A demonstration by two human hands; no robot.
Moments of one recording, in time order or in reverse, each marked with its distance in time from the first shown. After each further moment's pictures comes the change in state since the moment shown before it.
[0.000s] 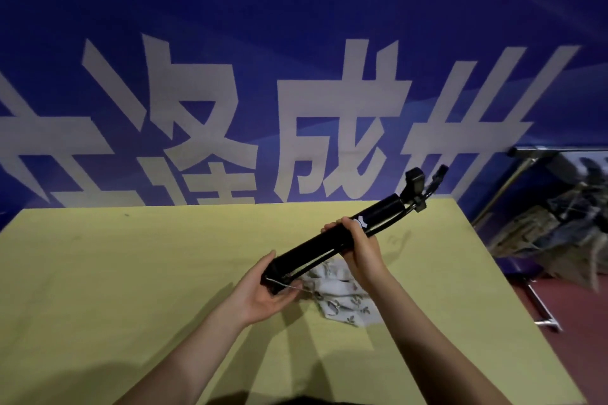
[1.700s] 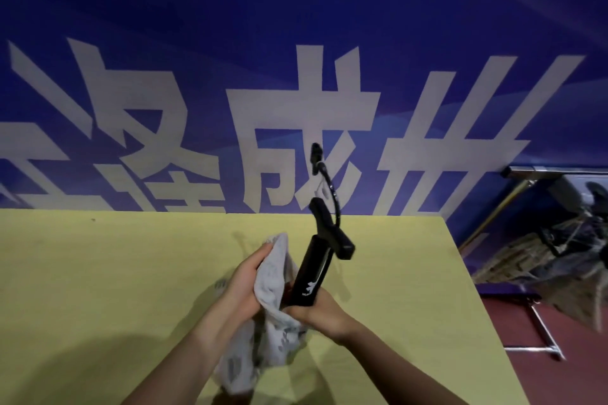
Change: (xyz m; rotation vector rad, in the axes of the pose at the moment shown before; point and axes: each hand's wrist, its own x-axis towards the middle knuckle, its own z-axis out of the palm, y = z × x) left_hand 0.051 -0.015 0.121 -0.121 -0.155 0.264; right_hand 0.028 0.017 -0.088 -0.592 -0.513 0.269
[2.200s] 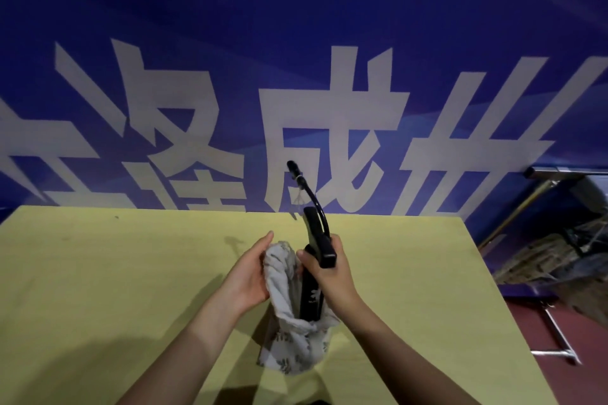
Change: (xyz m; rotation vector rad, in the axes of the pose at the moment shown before) left_hand -0.029 0.052 -0.032 0.173 0.010 -0.133; right_hand 0.016 -0.056 0.047 0.092 0.402 -0.338
